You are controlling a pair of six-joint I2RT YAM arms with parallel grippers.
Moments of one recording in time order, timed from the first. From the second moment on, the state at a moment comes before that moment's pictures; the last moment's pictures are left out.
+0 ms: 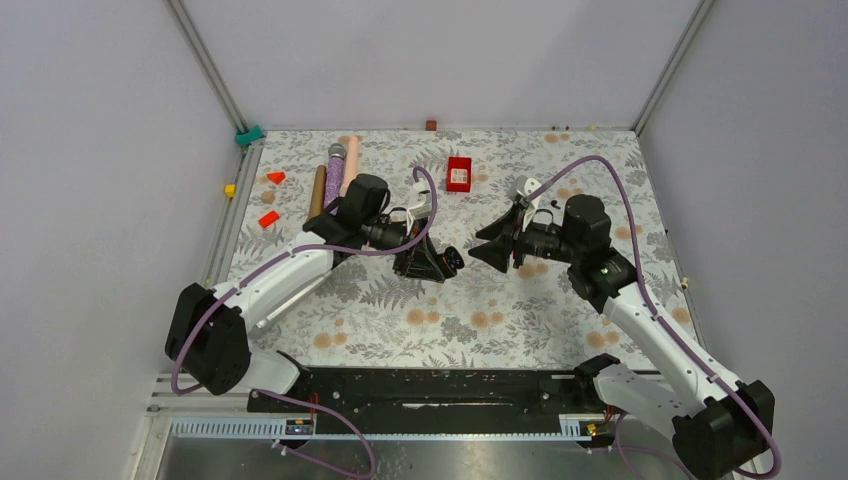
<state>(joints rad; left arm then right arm) -0.59 1.40 1.04 -0.28 1.12 0.09 0.44 0.97 0.78 -0.03 -0.78 0.02</state>
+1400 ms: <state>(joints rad) -0.58 1.39 1.04 -0.30 1.16 0.13 0.22 1.64 1.21 -0.60 -0.29 0.04</state>
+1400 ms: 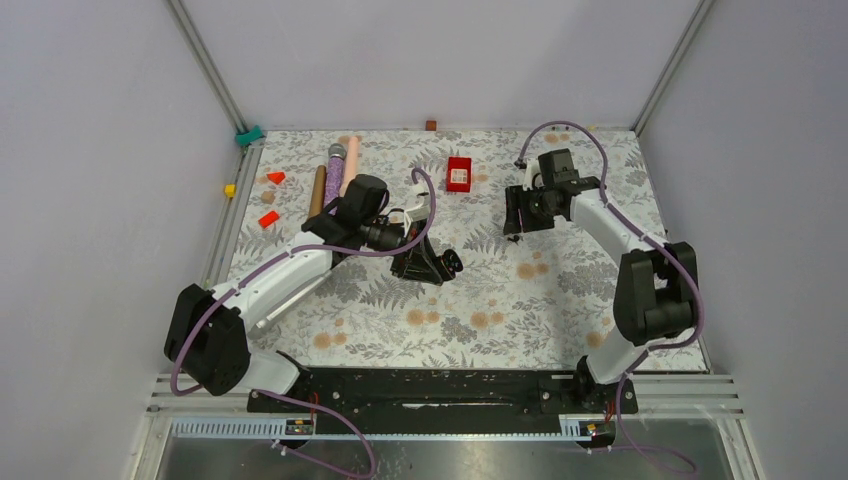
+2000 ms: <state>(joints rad) -0.58 1.39 1.04 -0.31 1.16 0.13 0.19 1.92 1.43 -0.73 -0.22 0.09</state>
